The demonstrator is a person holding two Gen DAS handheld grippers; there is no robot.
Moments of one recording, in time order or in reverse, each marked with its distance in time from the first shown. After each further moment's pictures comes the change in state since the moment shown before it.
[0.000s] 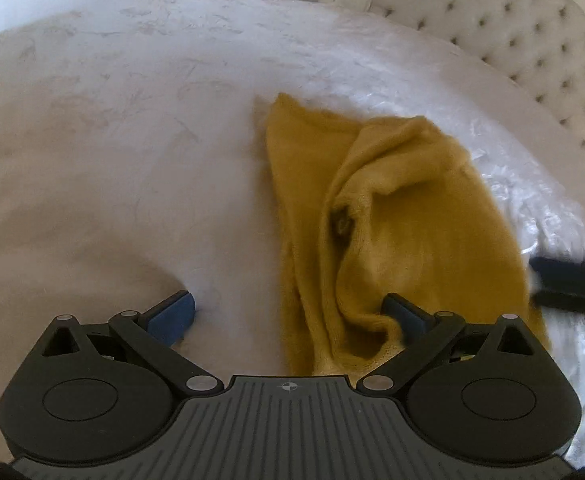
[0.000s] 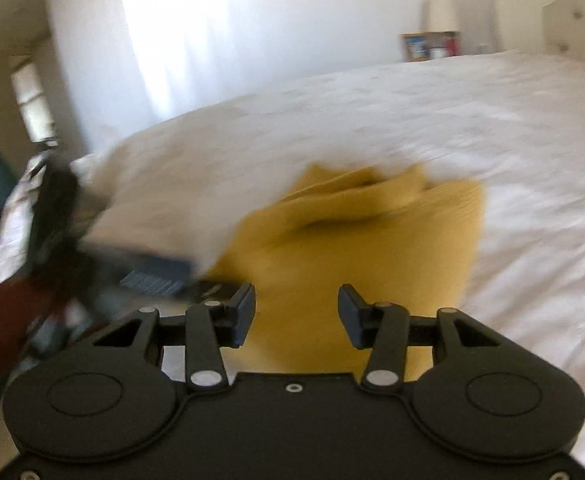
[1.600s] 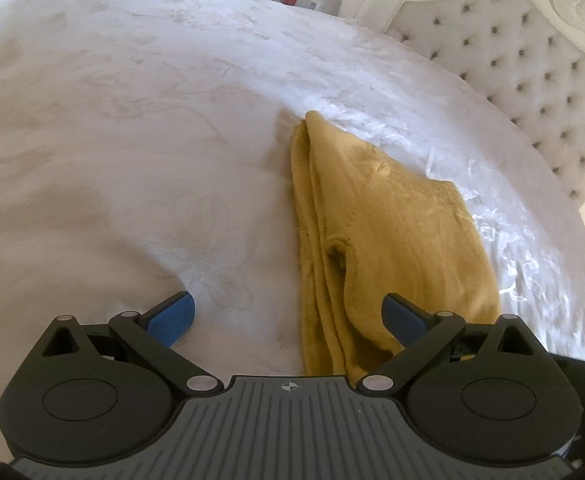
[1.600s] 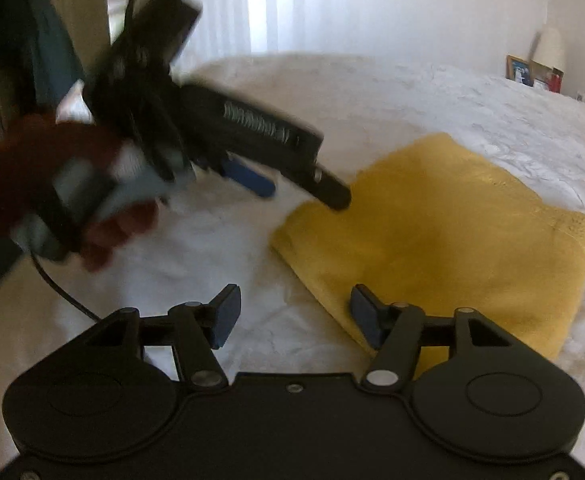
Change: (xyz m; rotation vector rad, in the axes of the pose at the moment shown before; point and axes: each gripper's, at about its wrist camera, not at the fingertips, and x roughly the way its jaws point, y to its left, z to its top) left arm -0.011 0.032 0.010 -0.142 -0.013 -0.083; right arm 0.014 0.076 -0.039 -0.291 0.067 0.165
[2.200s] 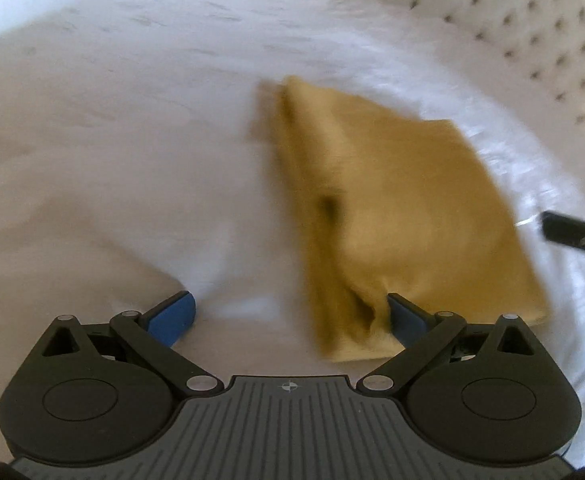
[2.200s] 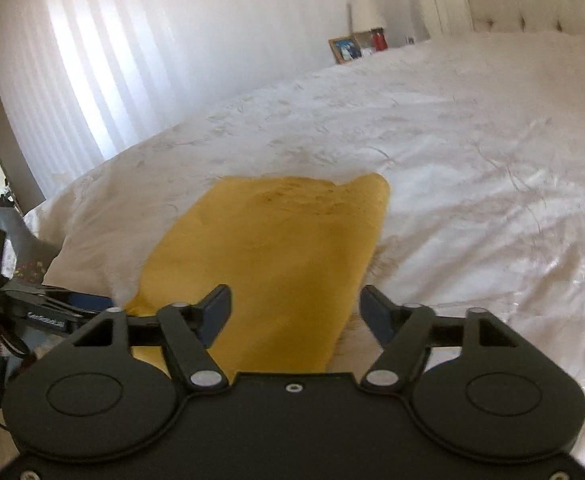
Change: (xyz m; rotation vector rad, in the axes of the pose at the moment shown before) left arm -0.004 -0.014 -0.014 0.194 0.077 0.117; right arm -0.060 -0.121 -0.013 0.482 -0.116 -0.243
